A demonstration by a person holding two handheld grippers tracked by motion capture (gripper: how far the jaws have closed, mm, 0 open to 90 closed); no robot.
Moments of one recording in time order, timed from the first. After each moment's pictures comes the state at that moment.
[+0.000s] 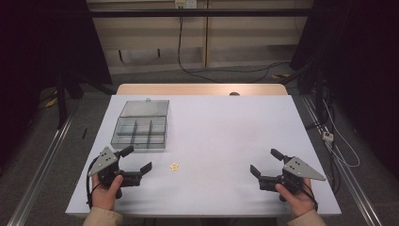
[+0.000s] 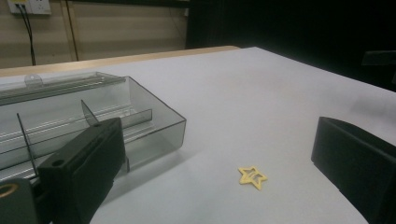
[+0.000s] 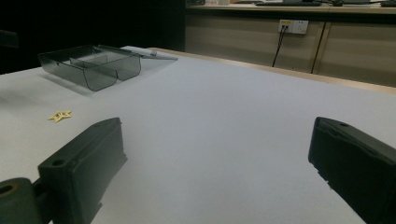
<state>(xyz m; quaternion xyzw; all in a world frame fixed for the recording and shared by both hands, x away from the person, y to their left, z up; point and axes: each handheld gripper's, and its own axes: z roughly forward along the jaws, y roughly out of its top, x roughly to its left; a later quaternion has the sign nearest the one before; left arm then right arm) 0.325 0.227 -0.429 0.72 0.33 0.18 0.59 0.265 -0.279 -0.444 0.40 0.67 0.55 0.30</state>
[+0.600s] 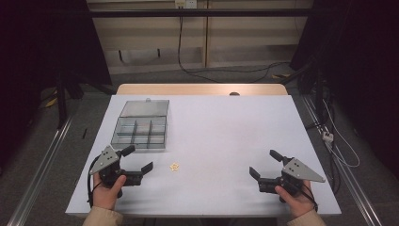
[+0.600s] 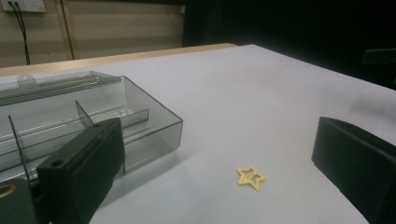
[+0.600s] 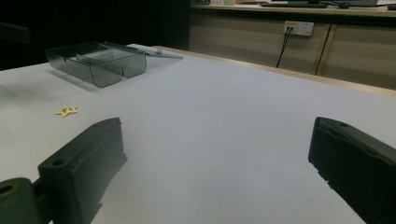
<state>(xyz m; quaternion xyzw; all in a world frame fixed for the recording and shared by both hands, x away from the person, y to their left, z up) 0.328 0.223 -0.427 0.73 0.33 0.17 0.58 0.262 -0.277 -0.445 0.39 0.68 0.55 0.30</state>
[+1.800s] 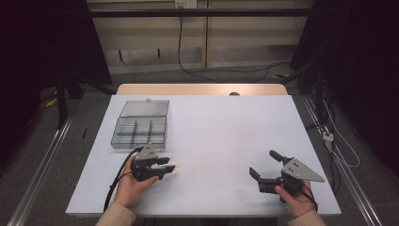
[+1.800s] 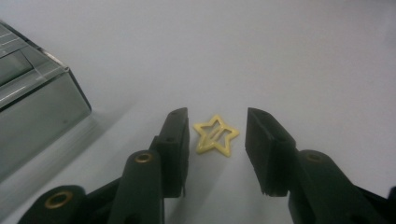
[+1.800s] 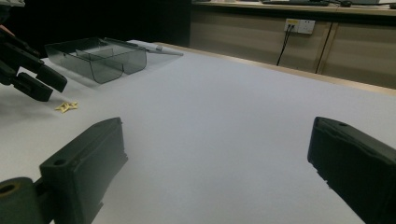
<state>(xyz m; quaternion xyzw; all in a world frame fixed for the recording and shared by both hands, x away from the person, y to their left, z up) 0.359 0.151 -0.448 0.86 0.26 0.08 0.42 0.262 -0.277 -0.444 0.39 0.68 0.54 0.30</state>
